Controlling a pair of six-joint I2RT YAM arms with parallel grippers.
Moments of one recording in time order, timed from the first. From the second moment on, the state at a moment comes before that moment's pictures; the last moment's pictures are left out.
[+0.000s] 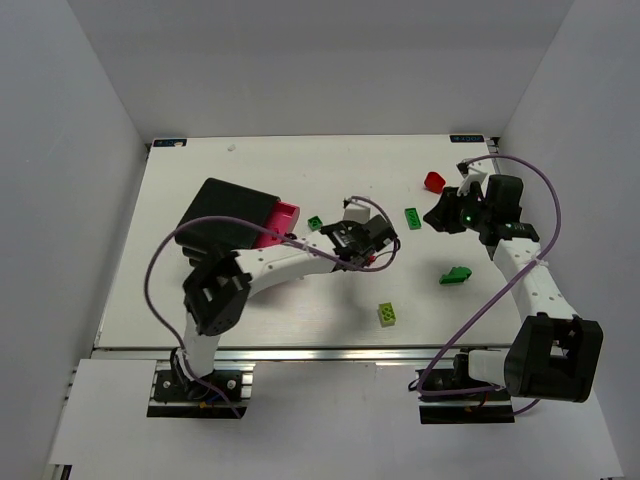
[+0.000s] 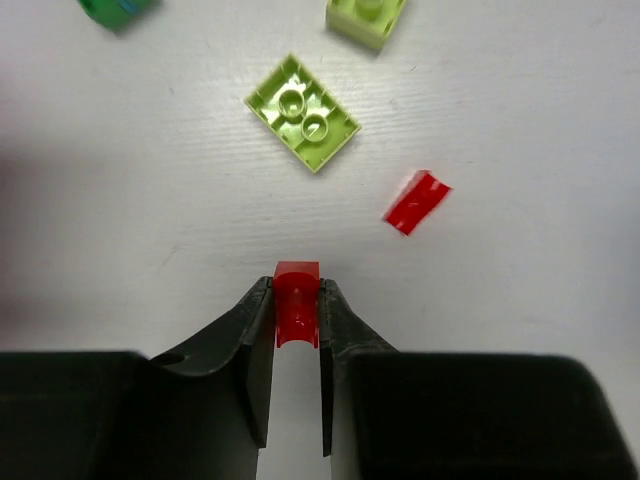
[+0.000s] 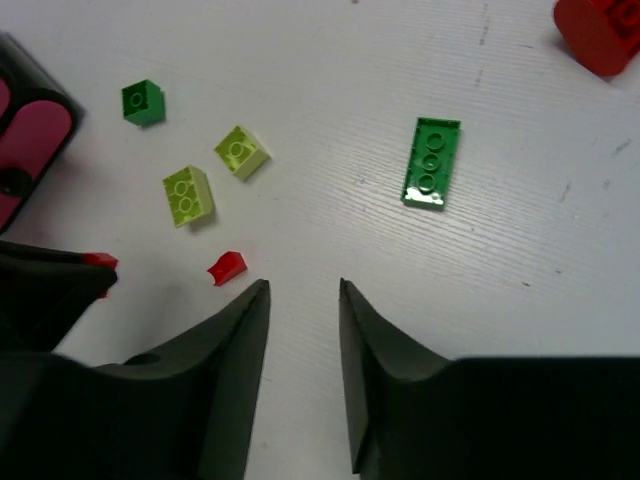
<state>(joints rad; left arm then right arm) -1.04 2.03 1.59 -0.68 -0.60 -0.85 -0.04 1.25 0.92 -0.27 -0.54 0.01</state>
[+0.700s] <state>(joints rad) -0.92 1.61 1.47 -0.81 -0.81 -0.64 -0.02 1.25 0.92 -0.35 -0.83 -0.14</state>
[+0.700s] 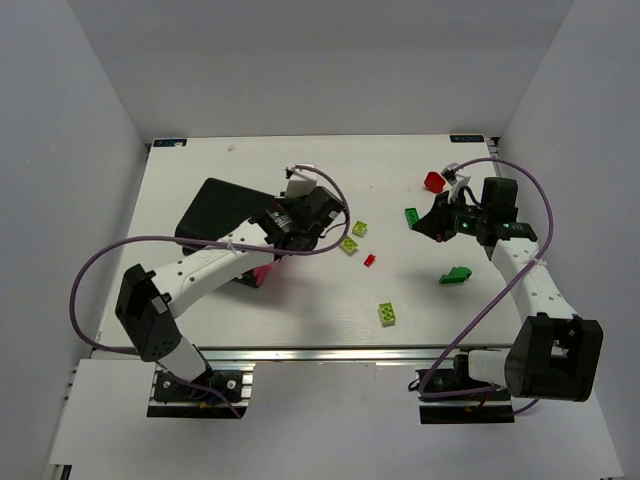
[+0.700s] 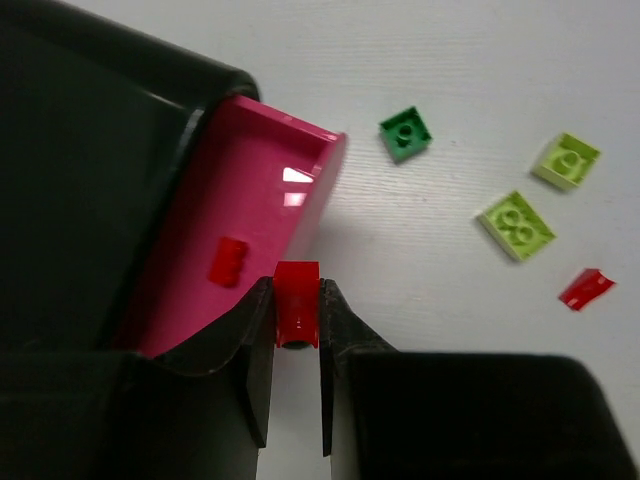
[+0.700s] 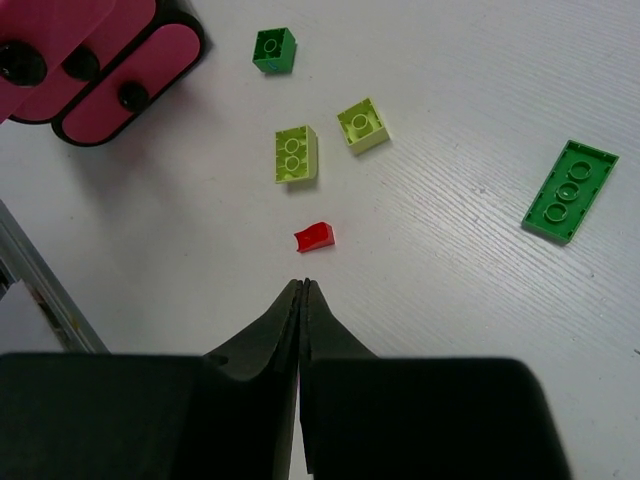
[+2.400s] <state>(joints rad) -0.79 0.48 0.78 -0.60 -0.12 -0.41 0.42 1.49 0.99 -0.60 -0.60 -1.20</state>
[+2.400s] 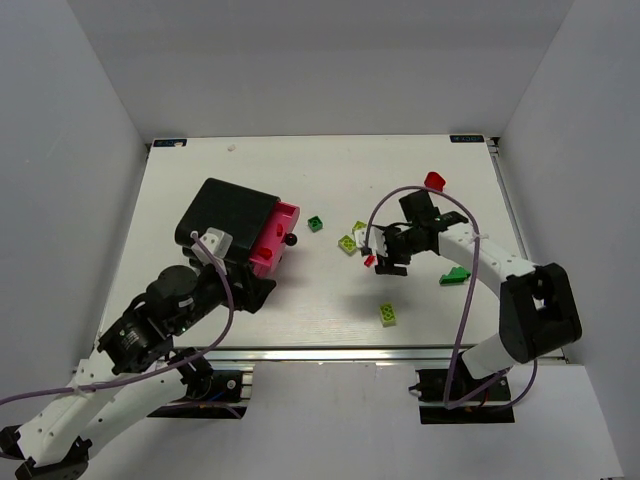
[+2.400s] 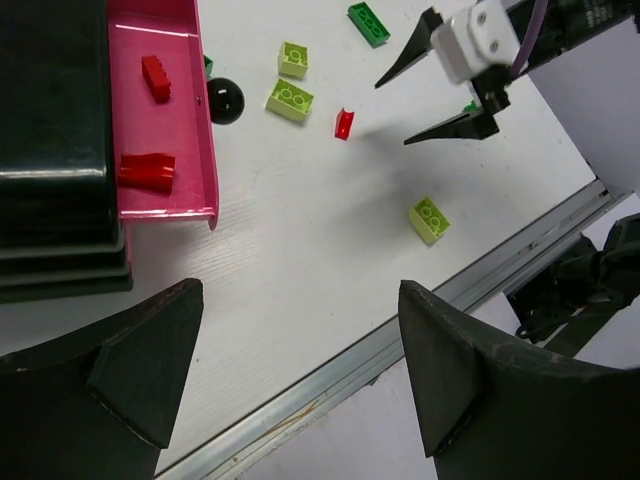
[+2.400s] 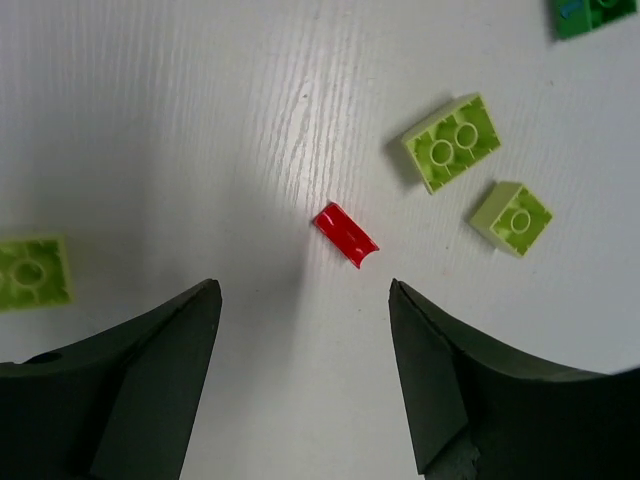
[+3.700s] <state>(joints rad) -0.80 0.24 0.71 -0.60 -0.15 -0.45 0.46 1.90 1.27 -0.82 -0.46 -1.71</state>
